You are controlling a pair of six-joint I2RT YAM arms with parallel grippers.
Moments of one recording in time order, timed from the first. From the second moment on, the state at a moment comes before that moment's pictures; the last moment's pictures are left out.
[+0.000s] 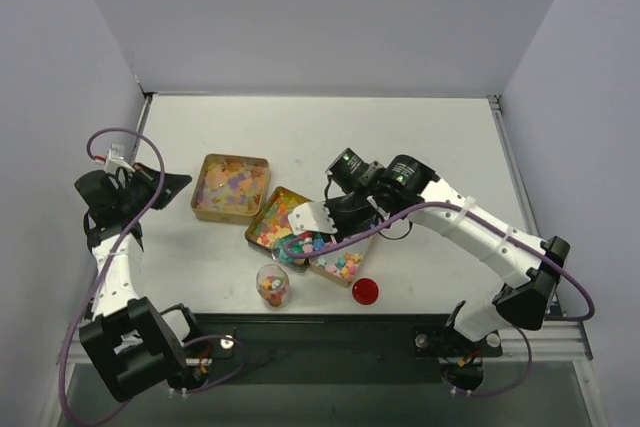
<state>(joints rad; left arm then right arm) 0.48 1.09 0.67 -0.02 0.84 -0.74 0.93 1.47 1.52 -1.15 -0.27 -1.03</state>
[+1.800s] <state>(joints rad) 0.47 0.94 0.58 0.07 0.85 -0.78 1.23 1.75 1.86 -1.38 0.23 -1.19</state>
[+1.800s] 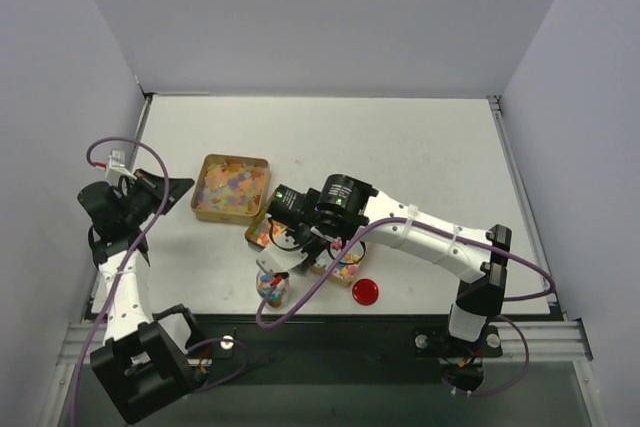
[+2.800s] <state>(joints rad) 0.18 1.20 0.92 -0.55 0.83 -0.11 0.14 1.73 1.34 -0.87 0.01 -0.21</state>
